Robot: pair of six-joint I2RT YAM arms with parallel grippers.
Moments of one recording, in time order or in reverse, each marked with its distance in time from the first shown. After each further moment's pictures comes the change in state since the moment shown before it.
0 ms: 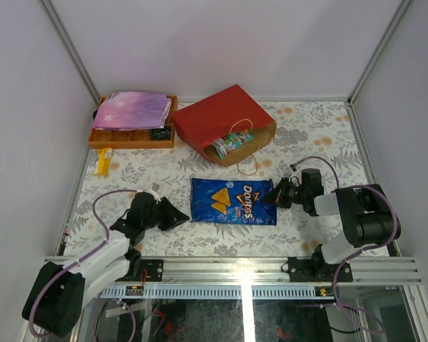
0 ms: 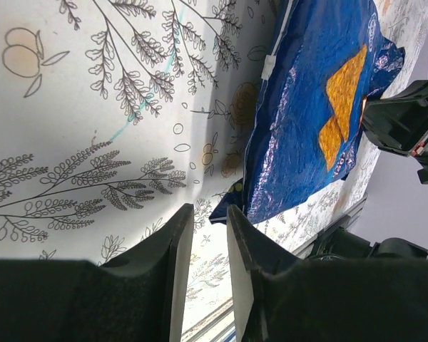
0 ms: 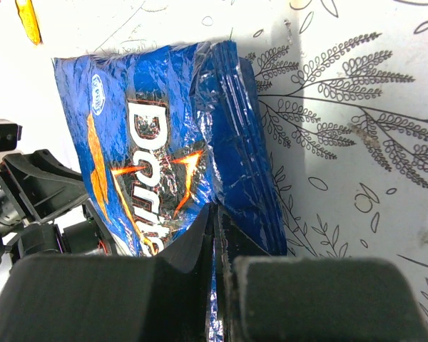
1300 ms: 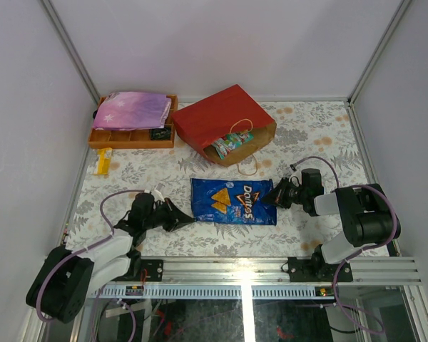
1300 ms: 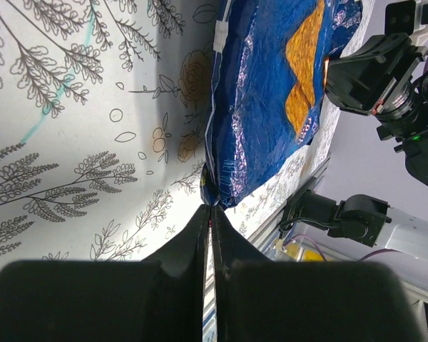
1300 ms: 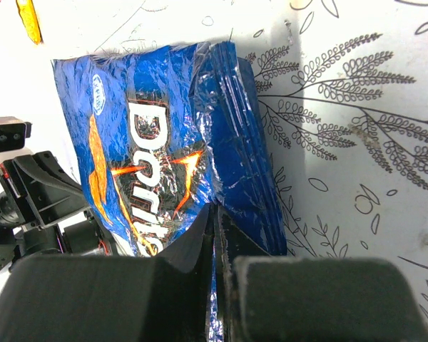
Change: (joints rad) left arm 0.011 0.122 -0.054 0.264 0.180 -0.055; right arm -0.001 0.005 0.000 0.005 -0.003 0.000
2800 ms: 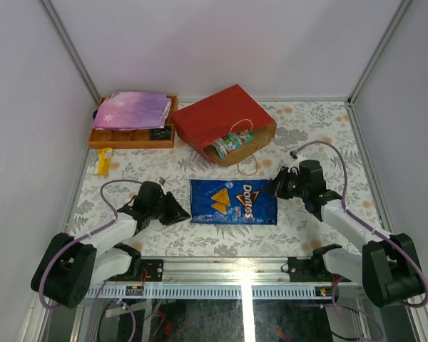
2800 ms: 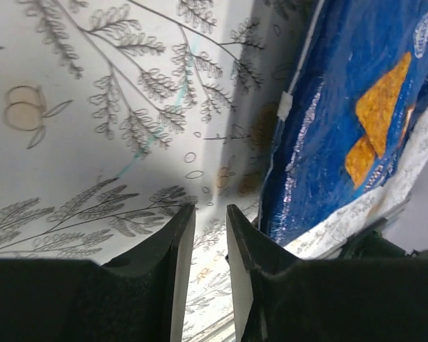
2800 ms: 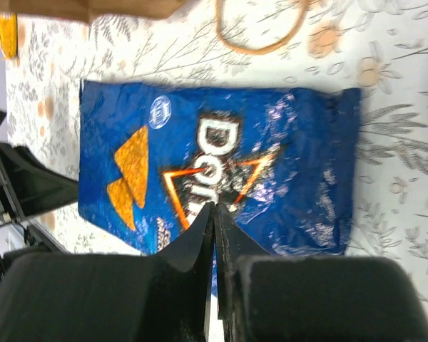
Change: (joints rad) left arm 0.000 0.101 0.209 -0.351 -0.190 0.158; right arm 0.126 -0.426 0.104 -0.387 0.290 -0.109
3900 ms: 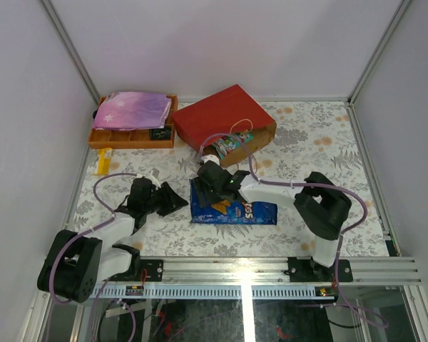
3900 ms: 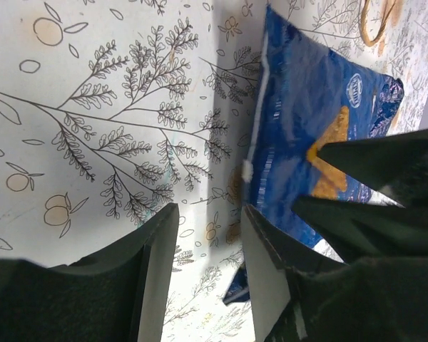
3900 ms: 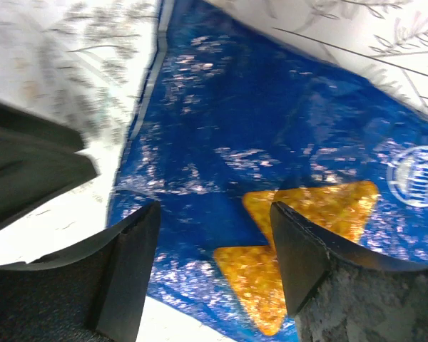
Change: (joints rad) left arm 0.129 0.071 -0.034 0.257 0.063 0.108; right arm 0.737 0.667 0.723 -0.322 0.513 -0.048
